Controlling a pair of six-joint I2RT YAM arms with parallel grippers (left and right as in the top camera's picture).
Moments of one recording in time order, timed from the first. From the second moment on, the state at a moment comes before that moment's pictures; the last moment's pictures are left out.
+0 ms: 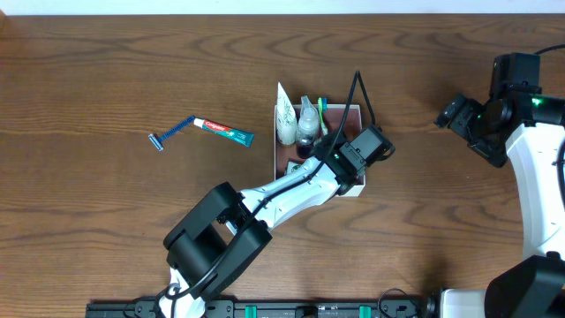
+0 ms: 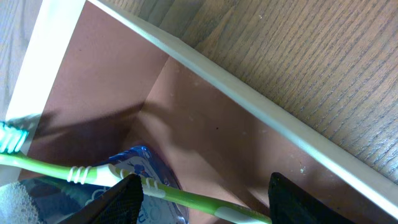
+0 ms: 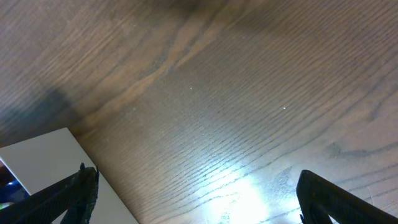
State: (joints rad) left arm -0.91 2.01 1.37 -0.43 -0.38 0.25; right arm -0.15 1.55 1.35 -1.04 0.02 0.53
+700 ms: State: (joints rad) left arm -0.88 2.01 1.37 -0.42 -0.38 -0.18; right arm -0.15 1.55 1.35 -1.04 0.02 0.53
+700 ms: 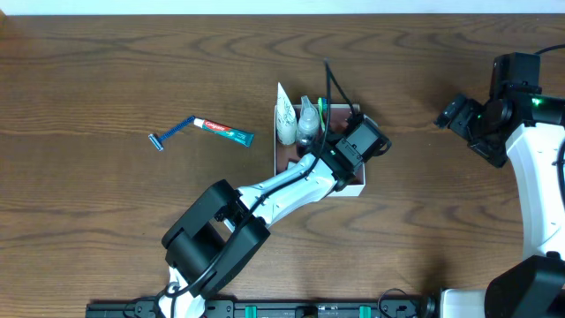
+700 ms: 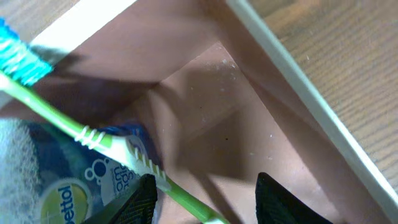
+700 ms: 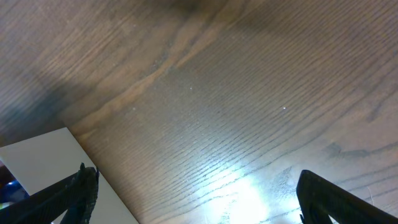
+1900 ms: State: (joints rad) left arm -0.88 2.01 1.37 -0.46 -0.45 -0.59; right arm -0.15 1.55 1.35 -1.04 0.02 0.53
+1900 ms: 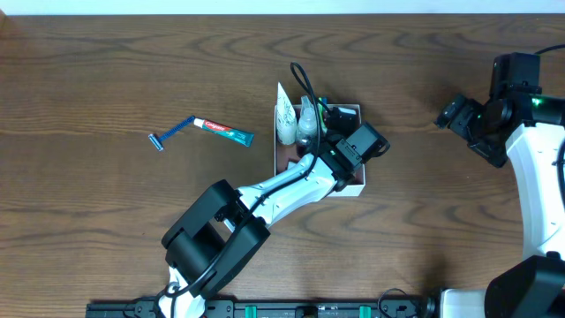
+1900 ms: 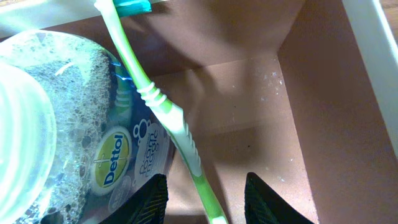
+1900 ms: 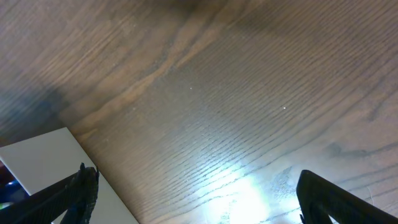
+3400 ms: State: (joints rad) left arm -0.88 2.06 1.36 -0.43 -0.45 -0.59; right arm -0.15 1.55 1.35 -1.04 0.02 0.53
